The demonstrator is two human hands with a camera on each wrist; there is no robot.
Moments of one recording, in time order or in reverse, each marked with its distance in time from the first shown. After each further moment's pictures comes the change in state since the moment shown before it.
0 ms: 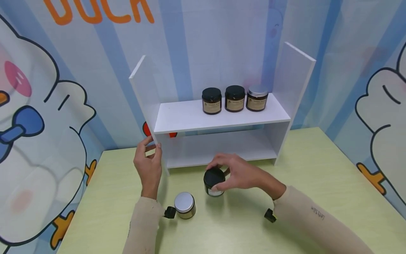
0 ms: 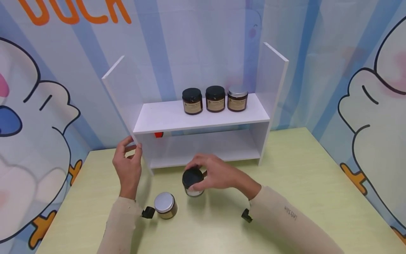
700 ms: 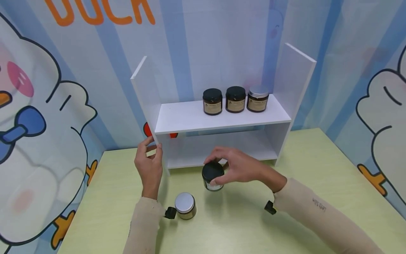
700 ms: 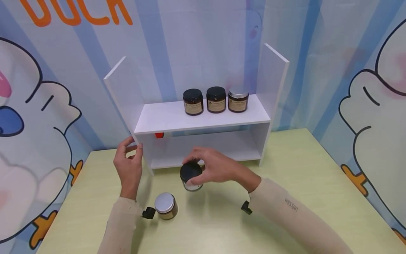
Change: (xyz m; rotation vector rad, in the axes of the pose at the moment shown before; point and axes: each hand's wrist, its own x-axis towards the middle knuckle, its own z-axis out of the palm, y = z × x) left_hand 0.000 0.002 0.000 0.021 -0.006 -0.011; right_hand 0.011 -0.018 -0.018 -0.063 -0.018 -0.003
